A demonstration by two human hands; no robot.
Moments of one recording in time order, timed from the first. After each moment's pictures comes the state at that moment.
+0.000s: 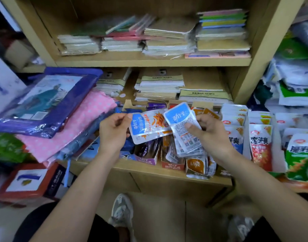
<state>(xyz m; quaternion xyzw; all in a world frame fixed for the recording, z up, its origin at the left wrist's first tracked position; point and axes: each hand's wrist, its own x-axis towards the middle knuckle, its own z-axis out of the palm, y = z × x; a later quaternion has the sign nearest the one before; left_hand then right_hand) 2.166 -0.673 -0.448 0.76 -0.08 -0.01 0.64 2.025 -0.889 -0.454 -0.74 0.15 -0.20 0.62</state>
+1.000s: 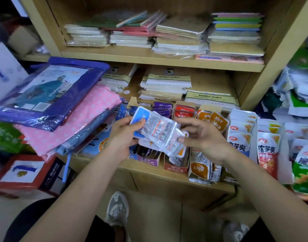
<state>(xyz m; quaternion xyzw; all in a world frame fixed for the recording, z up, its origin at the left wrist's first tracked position) 2.161 -0.674 -0.446 0.68 0.00 -0.20 0.71 2.043 -0.887 -0.452 -0.72 0.05 -0.04 0.69</state>
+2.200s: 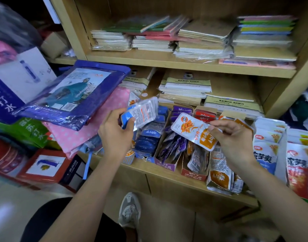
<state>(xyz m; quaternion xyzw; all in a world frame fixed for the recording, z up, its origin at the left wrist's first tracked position) 2.190 -0.617 -0.454 0.86 -0.12 0.28 0.41 2.061 -0.880 -0.466 -0.67 0.23 -0.27 0.65</state>
